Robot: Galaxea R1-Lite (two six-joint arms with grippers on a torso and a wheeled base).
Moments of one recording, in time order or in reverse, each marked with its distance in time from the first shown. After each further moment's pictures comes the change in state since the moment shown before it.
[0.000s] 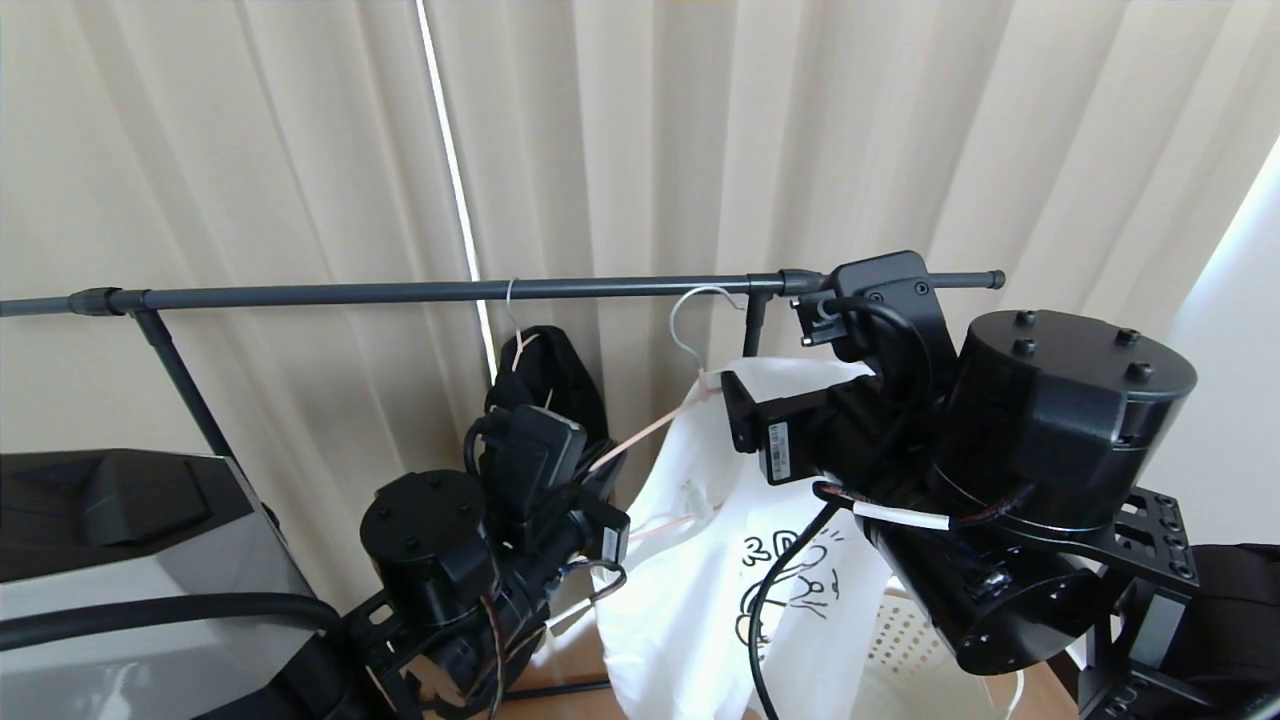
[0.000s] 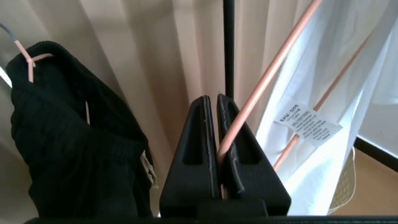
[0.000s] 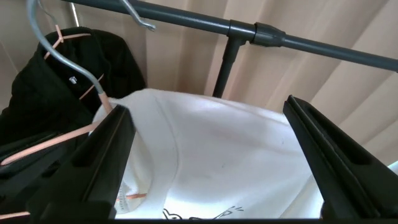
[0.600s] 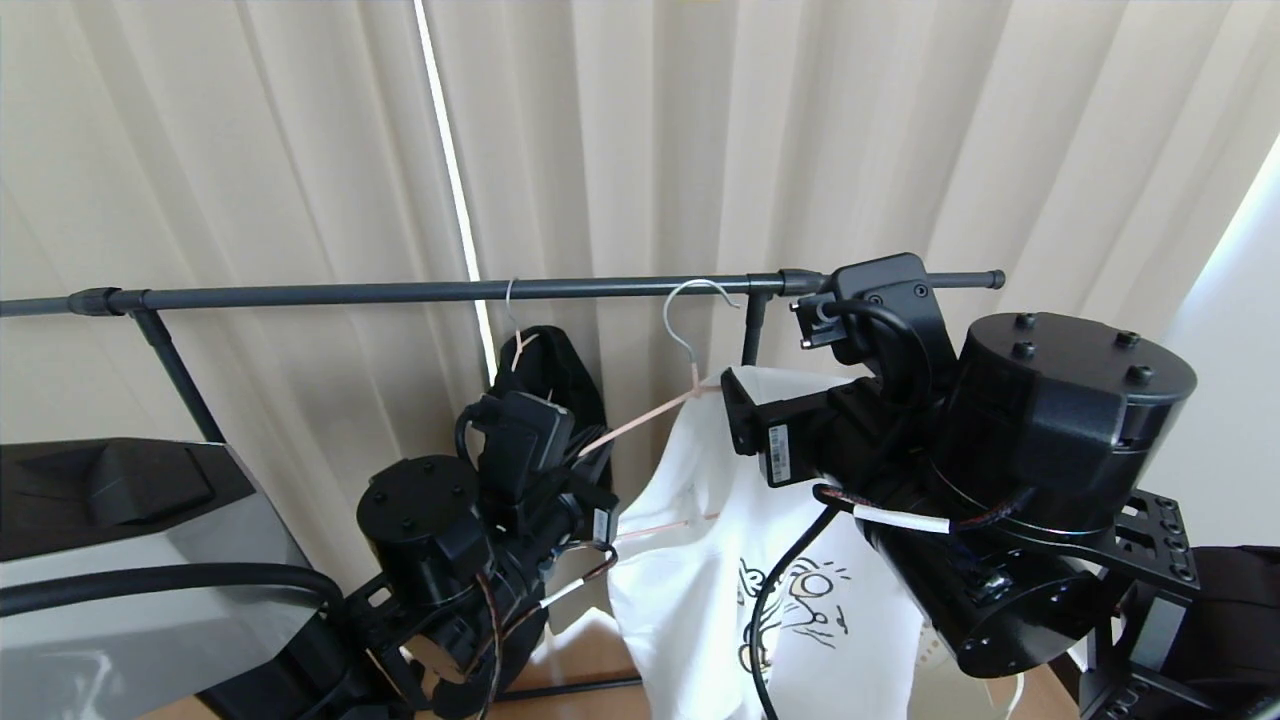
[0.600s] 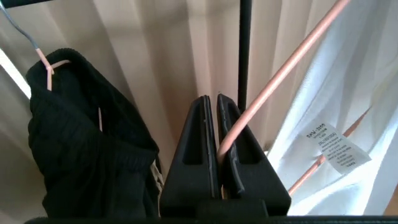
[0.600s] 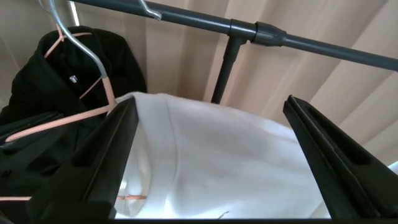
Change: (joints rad) left arm 0.037 0.010 -0.023 -0.001 0.003 0.000; right arm 0.001 -0.001 0.003 0.000 0.000 0.000
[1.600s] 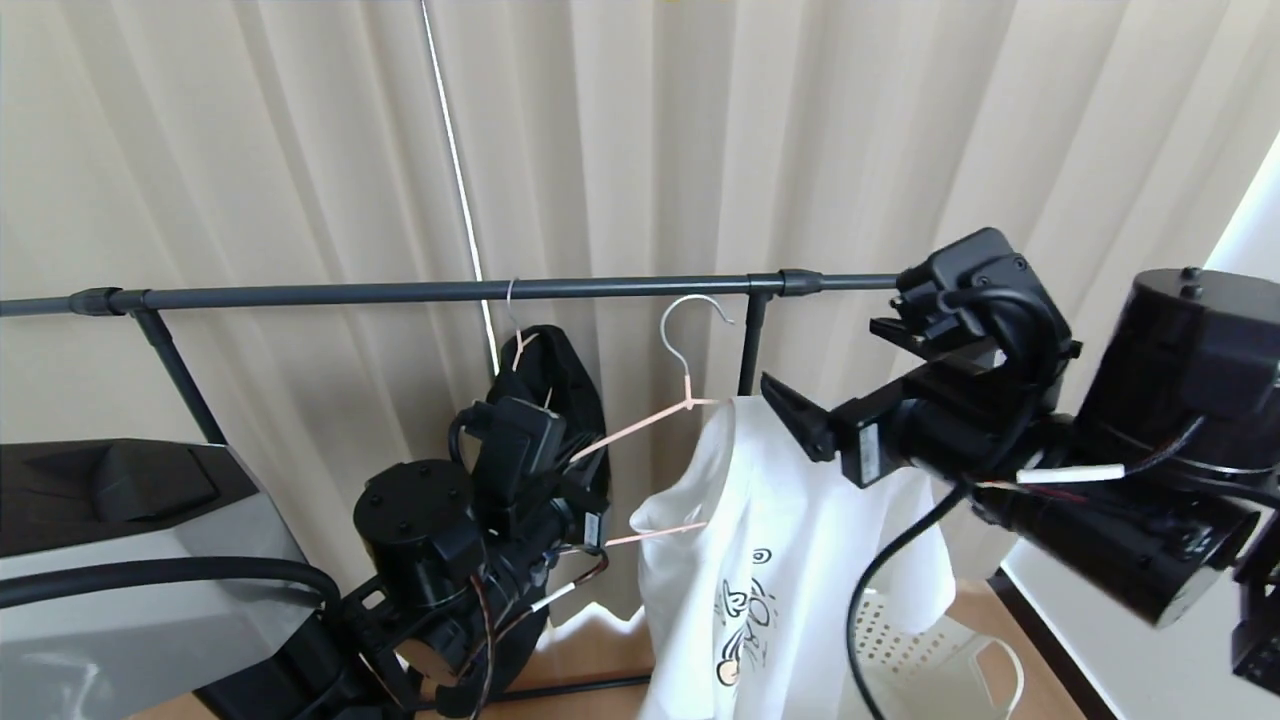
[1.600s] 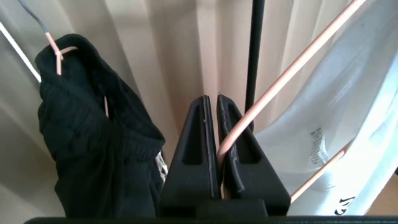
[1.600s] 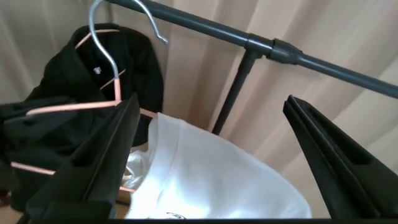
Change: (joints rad) left arm 0.011 0.002 0.023 0.001 0.000 -0.012; right arm -0.203 -0.168 0.083 0.141 0.480 -0.094
